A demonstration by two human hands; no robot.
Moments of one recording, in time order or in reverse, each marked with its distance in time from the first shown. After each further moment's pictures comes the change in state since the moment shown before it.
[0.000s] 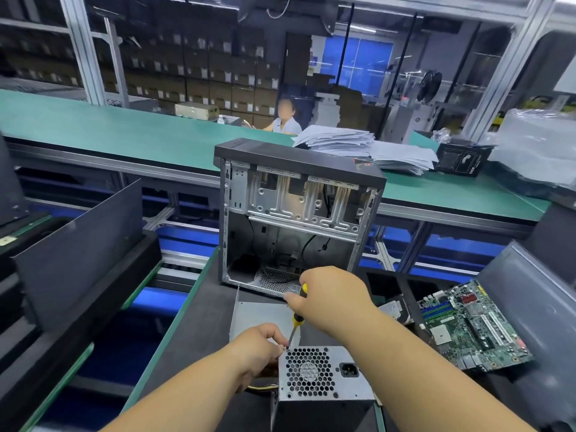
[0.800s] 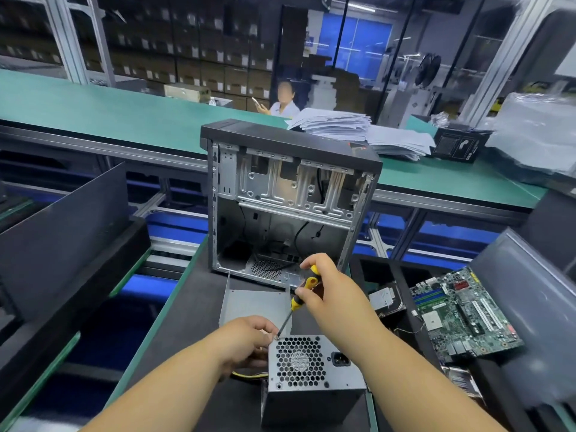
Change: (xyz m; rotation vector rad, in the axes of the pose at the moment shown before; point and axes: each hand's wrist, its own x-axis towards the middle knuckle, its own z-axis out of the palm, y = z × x) left_hand 0.006 0.003 -0.007 -0.072 -0.159 -0.050; right_hand -0.024 0.025 0.032 0.562 0.117 0.088
